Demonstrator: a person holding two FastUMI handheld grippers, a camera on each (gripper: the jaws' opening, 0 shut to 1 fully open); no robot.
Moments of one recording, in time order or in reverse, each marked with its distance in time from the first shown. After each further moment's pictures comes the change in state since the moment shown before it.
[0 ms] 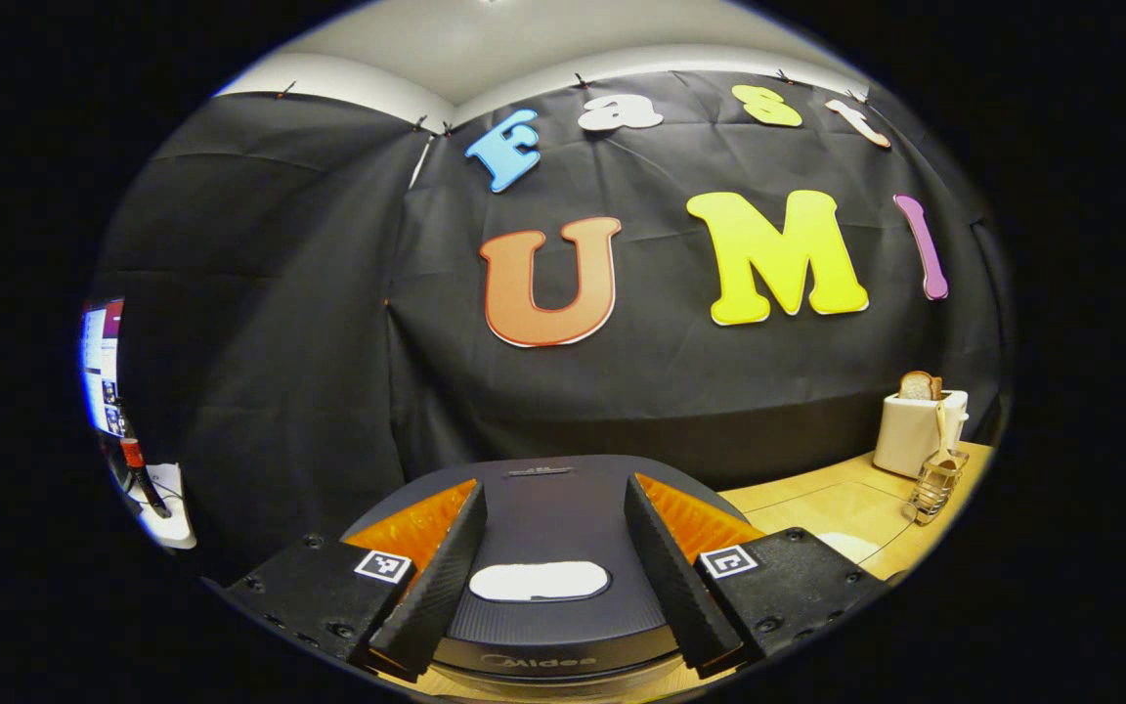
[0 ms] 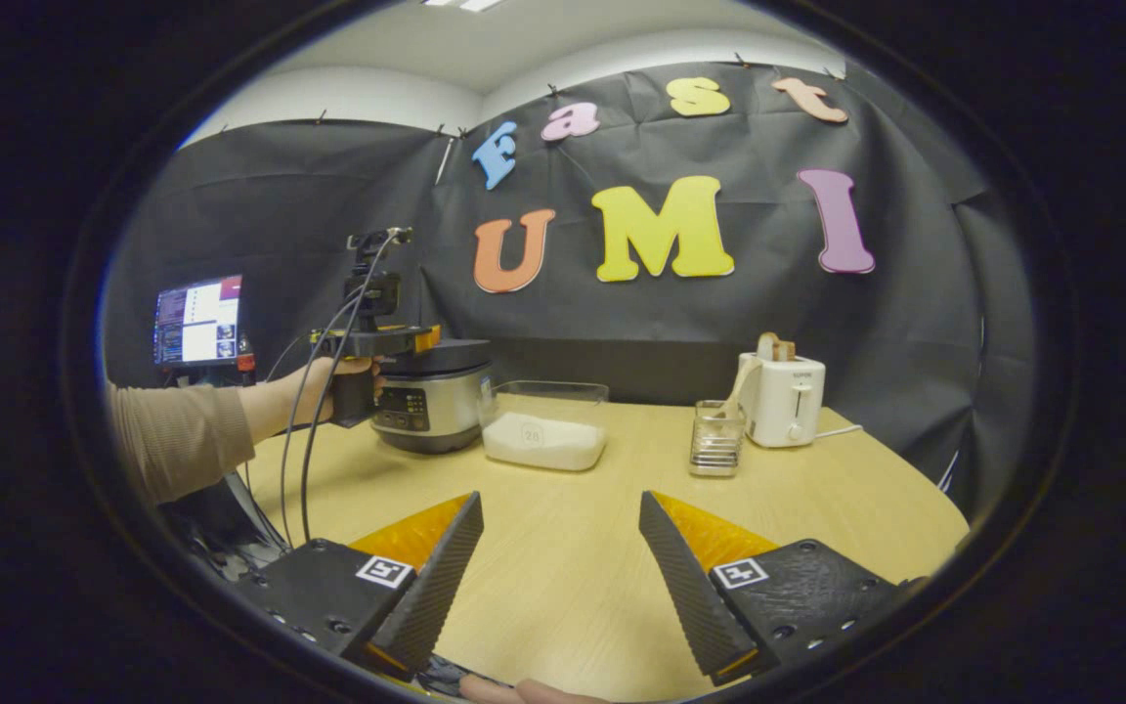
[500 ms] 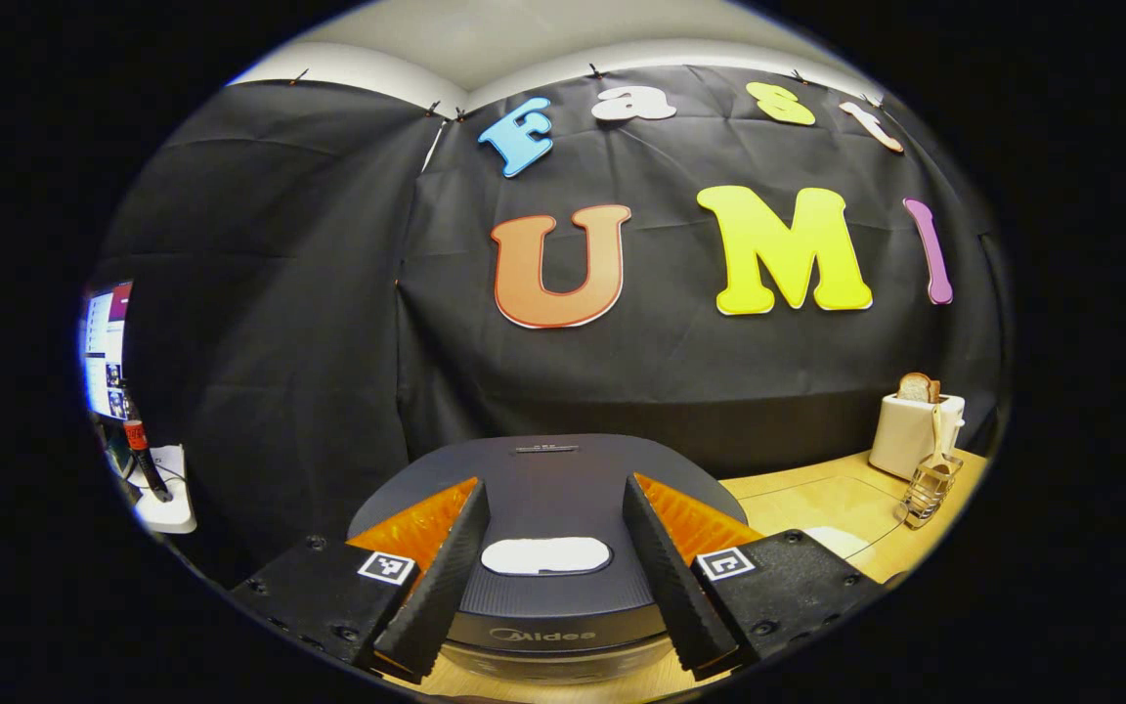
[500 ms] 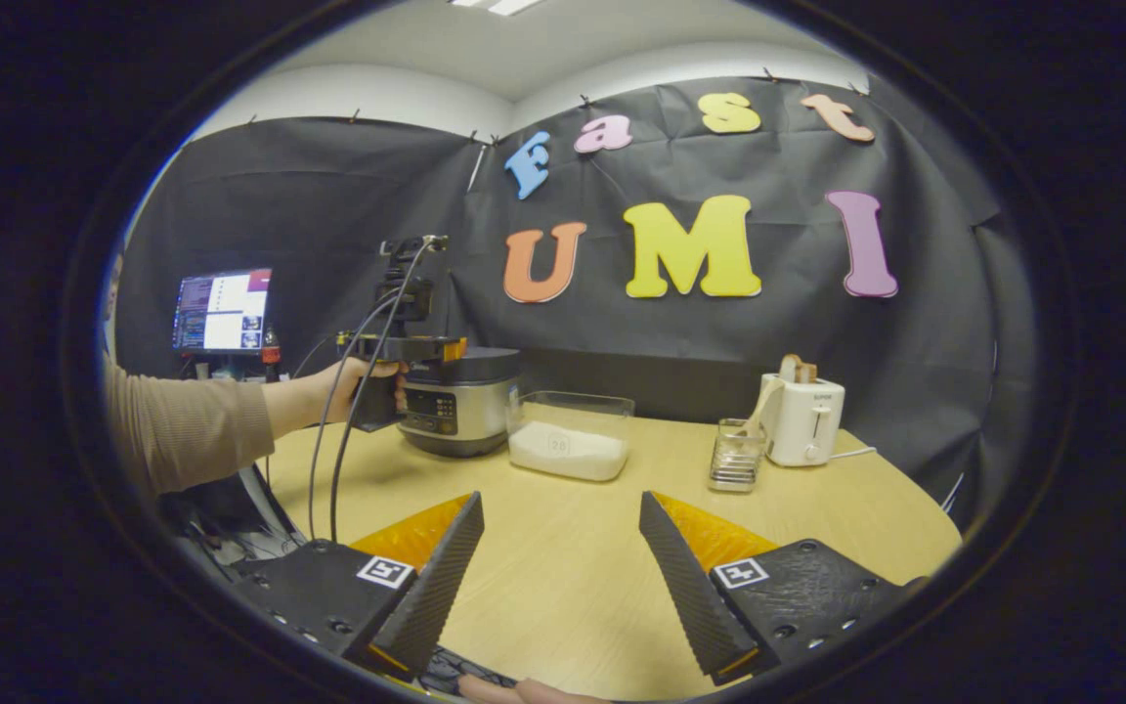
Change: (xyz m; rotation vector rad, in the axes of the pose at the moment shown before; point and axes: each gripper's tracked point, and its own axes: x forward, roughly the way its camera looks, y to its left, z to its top) left arm -0.013 -0.005 -0.011 0.004 0.097 -0.038; right arm -0.011 0.025 0.007 -0.078 -0.059 0.048
